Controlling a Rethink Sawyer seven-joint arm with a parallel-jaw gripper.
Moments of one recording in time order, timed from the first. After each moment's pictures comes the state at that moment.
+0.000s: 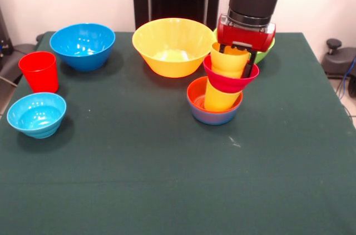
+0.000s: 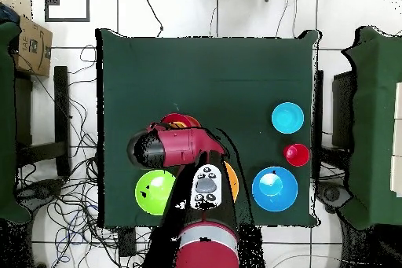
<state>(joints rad) -0.02 -0.61 -0.06 1.71 -0.15 0.34 2.09</state>
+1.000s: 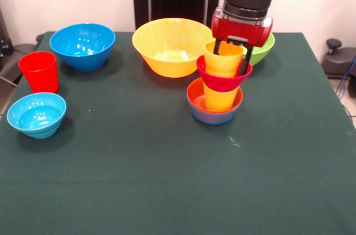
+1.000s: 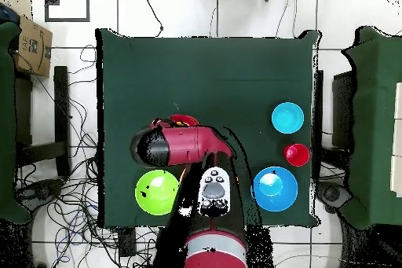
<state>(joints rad) -0.05 -0.65 -0.06 1.71 -0.15 0.34 2.09</state>
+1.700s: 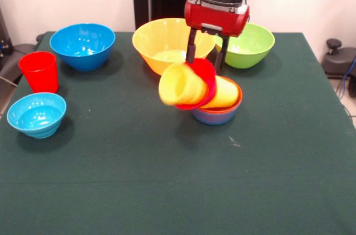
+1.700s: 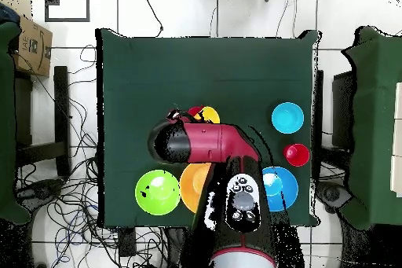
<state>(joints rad) -0.13 -0.71 -0.05 1.71 -0.15 0.36 2.09</state>
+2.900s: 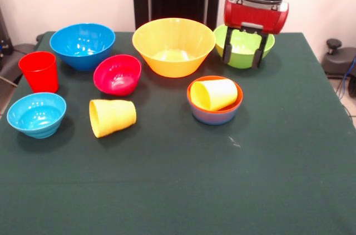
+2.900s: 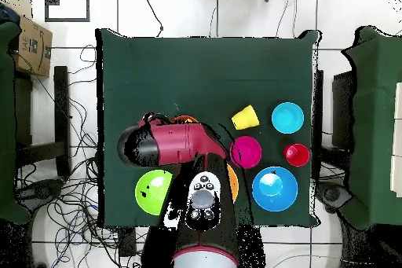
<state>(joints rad) -0.01 -0.70 -0.06 1.70 -0.15 0.36 2.09</state>
